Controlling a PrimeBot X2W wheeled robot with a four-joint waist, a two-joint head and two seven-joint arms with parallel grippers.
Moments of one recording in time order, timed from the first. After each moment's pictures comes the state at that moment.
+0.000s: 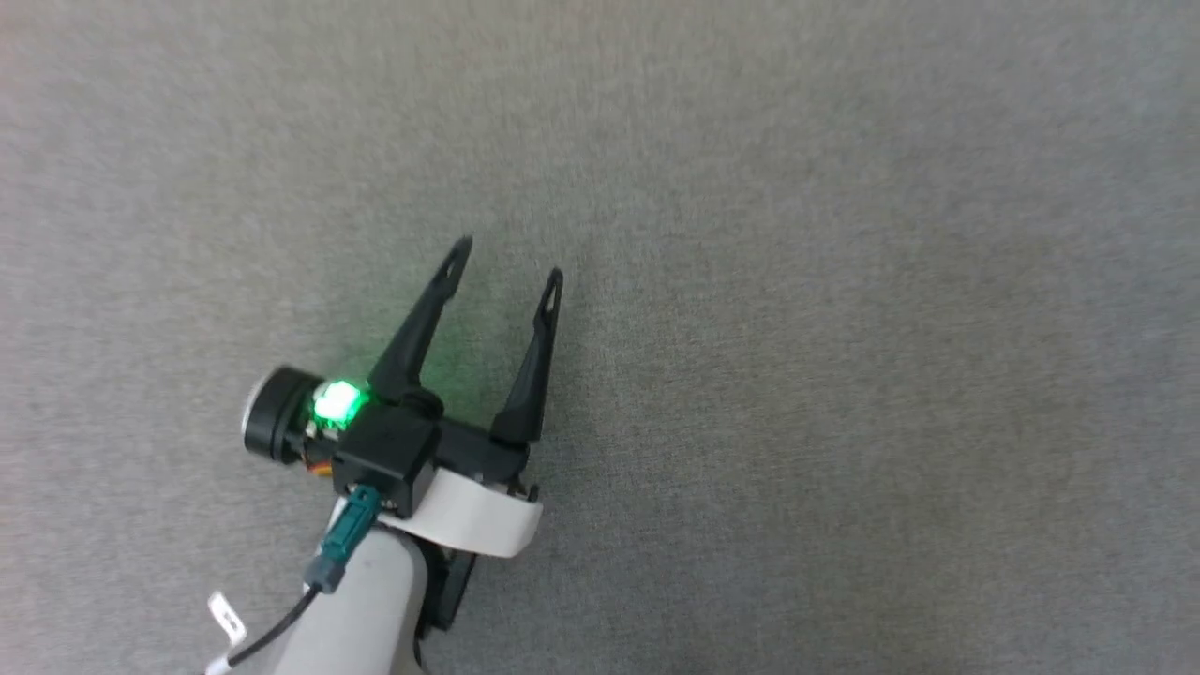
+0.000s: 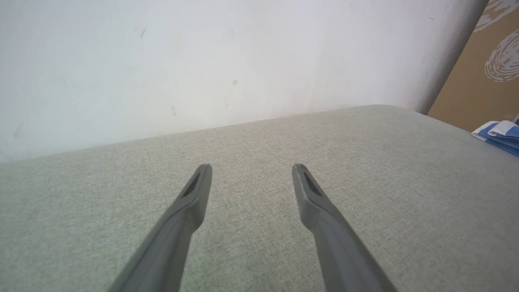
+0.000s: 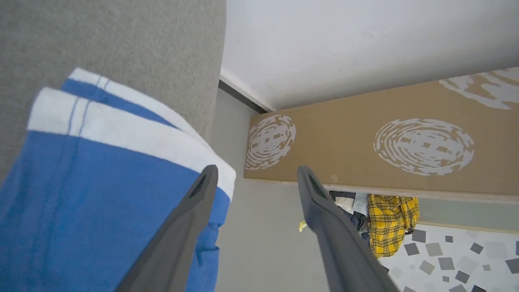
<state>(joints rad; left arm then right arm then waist) -0.25 0.11 -0.28 -0.05 -0.03 -0.04 -0.26 -0.82 -0.92 0.32 1.01 0.04 0.13 -0.14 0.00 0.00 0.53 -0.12</state>
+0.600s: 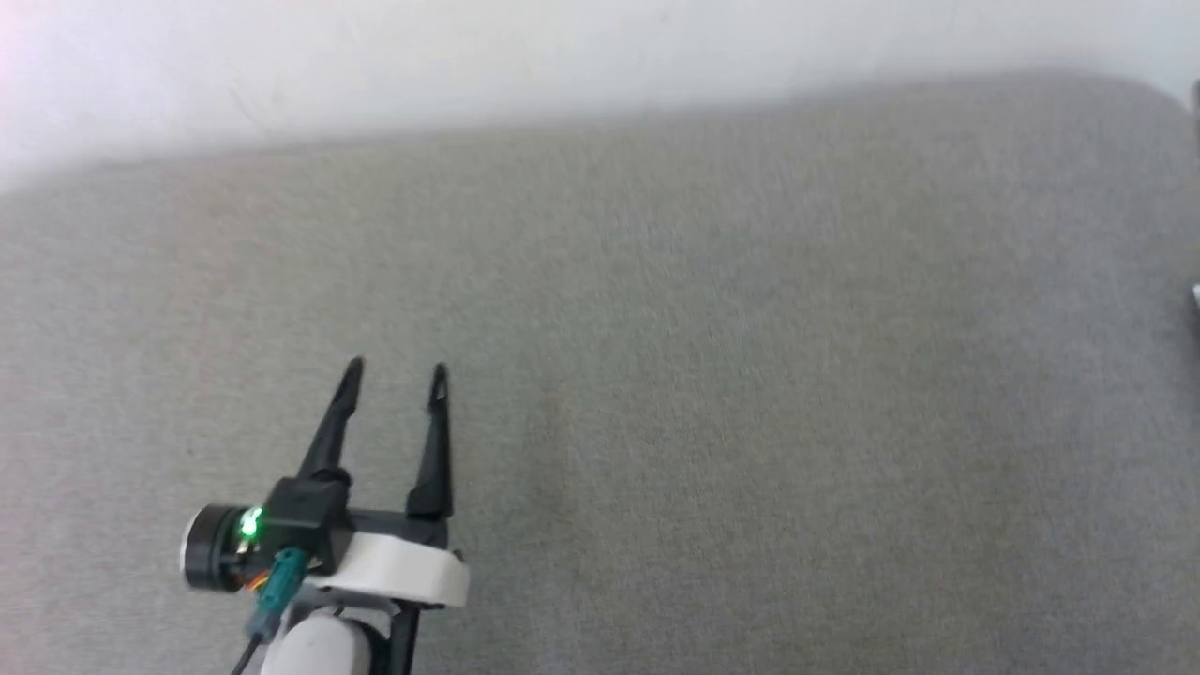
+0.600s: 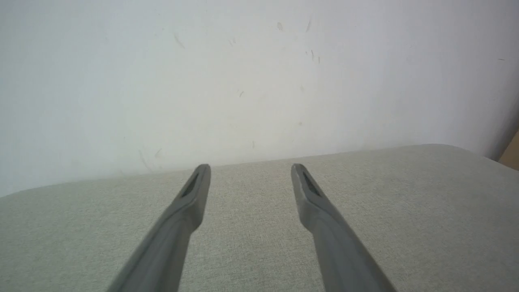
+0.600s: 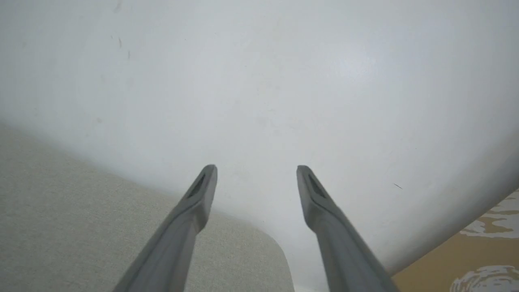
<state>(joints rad) -0.08 0.10 -0.14 0.03 -0.09 0.04 -0.26 -0.69 -0.61 0.18 0.57 0.13 0.13 -0.25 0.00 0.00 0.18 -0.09</state>
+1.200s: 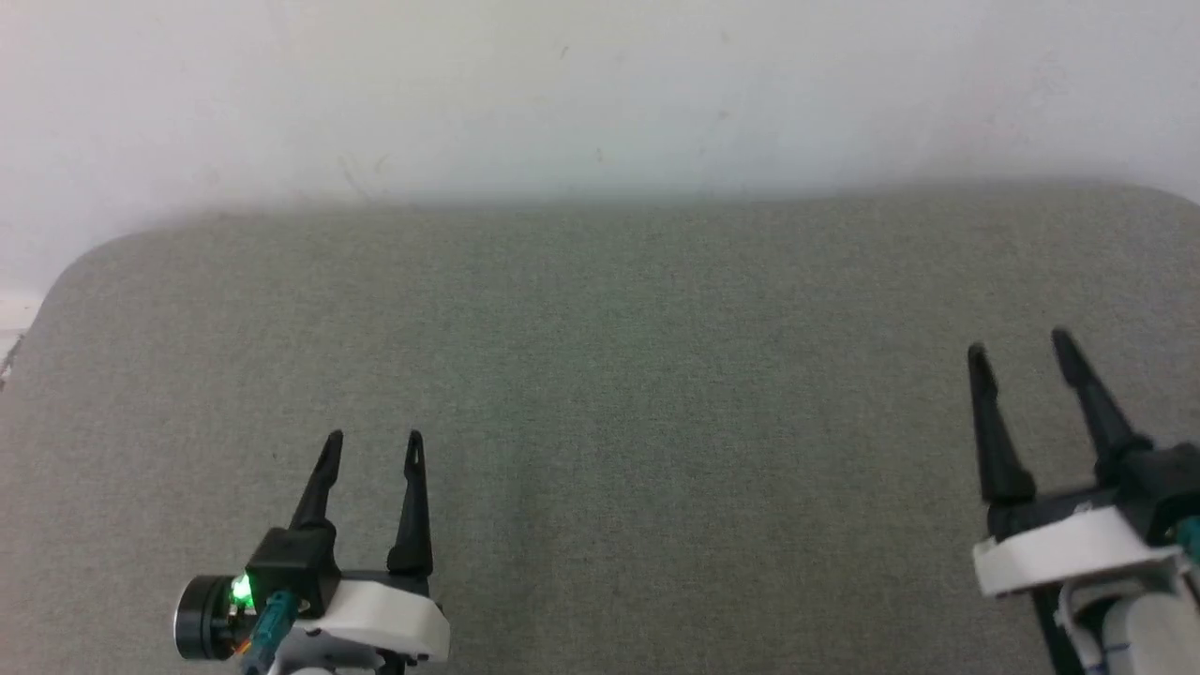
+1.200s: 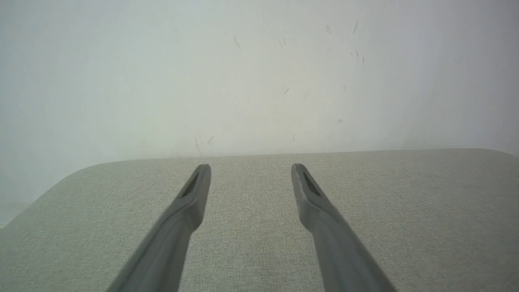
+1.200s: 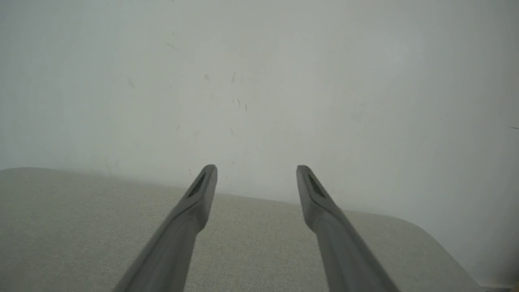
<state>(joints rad) -0.01 0.10 -0.09 0.11 -0.11 0.05 -0.26 -0.08 -0.16 -0.04 0.05 0.09 0.13 -0.25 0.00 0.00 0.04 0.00</state>
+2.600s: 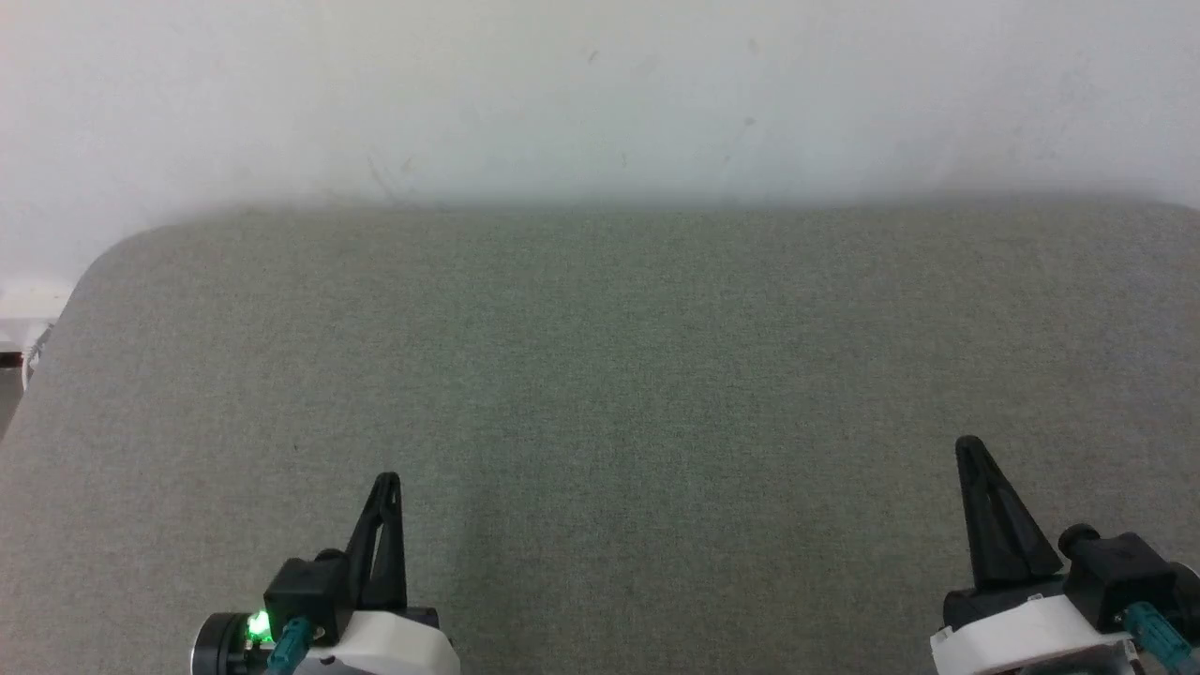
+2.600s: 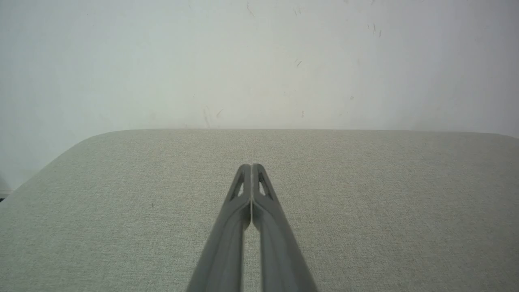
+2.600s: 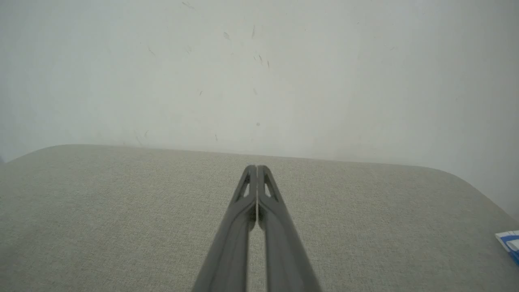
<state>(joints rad) 0.04 0.07 -0.08 0.15 -0.10 0.05 -0.26 0.09 -0.06 -0.02 0.03 0.06 0.13 -0.26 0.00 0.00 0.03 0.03</state>
